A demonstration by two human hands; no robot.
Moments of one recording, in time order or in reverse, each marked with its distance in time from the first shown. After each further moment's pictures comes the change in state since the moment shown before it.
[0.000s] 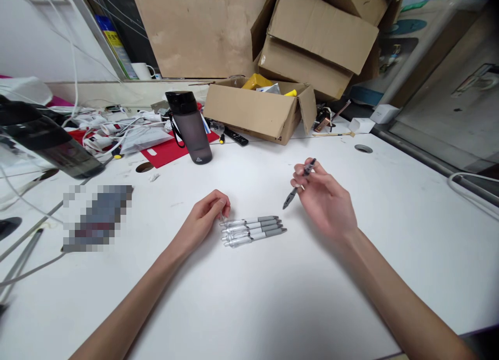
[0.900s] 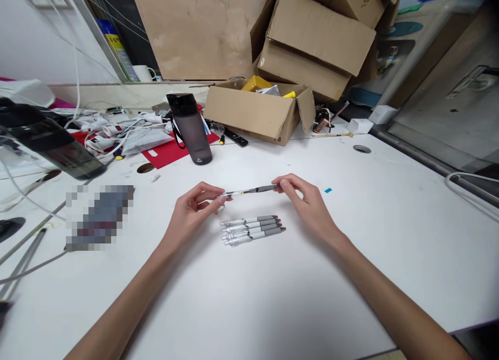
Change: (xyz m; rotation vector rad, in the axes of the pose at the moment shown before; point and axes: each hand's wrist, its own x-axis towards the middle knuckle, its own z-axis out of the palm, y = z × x) left_hand -0.002 0.011 -0.007 -0.084 0.183 0.087; right_hand -0.005 0.020 -0.011 -0.908 -0.142 -0.193
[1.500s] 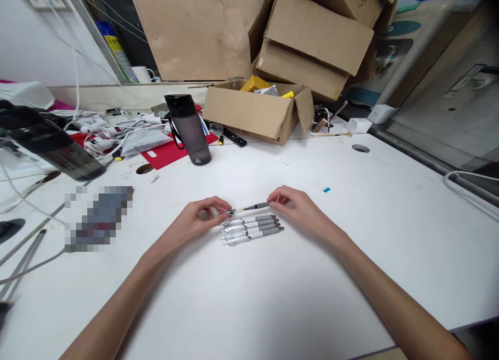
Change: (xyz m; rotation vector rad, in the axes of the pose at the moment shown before) left_hand 0.005 -0.009 -0.015 0.409 -0.346 -0.036; right_hand -0.002 0.025 -0.008 -0.196 -0.293 0.119
